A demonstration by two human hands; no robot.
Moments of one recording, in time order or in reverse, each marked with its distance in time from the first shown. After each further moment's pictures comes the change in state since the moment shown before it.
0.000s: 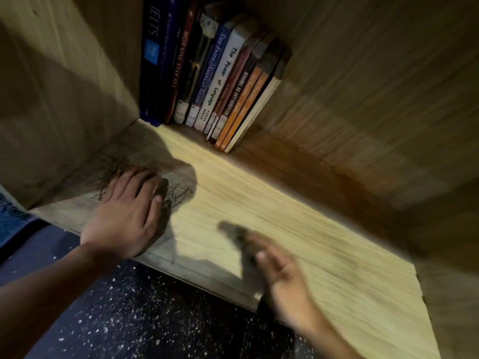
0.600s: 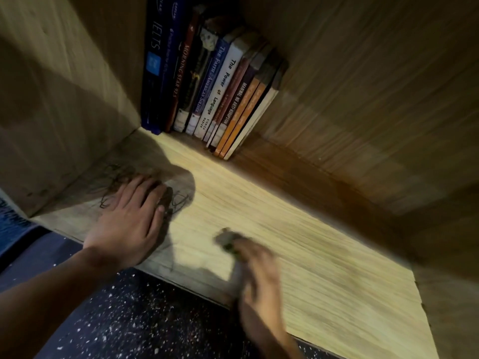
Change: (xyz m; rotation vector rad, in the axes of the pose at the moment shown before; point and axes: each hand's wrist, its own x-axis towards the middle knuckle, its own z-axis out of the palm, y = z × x) left_hand 0.002 -0.001 0.002 0.007 -0.066 0.018; right_hand 0.000 0.025 0.041 -0.577 0.264 -0.335
